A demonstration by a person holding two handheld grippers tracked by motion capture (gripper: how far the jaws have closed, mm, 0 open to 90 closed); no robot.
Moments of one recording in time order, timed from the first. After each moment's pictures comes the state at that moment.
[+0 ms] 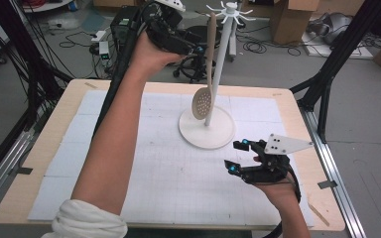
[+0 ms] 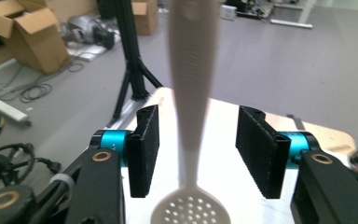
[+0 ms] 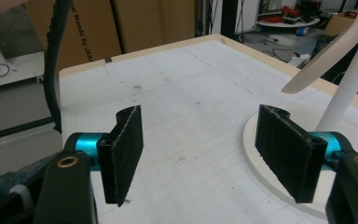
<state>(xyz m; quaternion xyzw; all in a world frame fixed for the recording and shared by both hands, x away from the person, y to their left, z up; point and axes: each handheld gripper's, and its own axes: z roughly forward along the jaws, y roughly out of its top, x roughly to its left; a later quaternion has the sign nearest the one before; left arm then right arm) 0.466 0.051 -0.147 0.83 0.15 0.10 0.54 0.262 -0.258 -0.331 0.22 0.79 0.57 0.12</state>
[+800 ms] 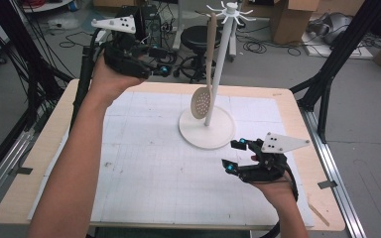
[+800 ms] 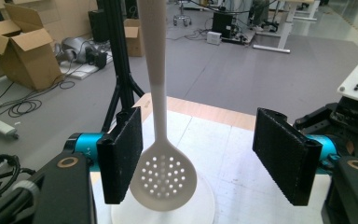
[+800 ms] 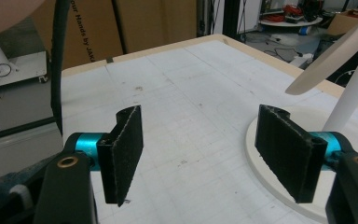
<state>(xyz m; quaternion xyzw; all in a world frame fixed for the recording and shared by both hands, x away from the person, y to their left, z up) 0.412 0.133 -0.178 0.78 0.14 0.09 0.60 0.265 -0.252 -0.330 0.22 0.79 0.57 0.12</state>
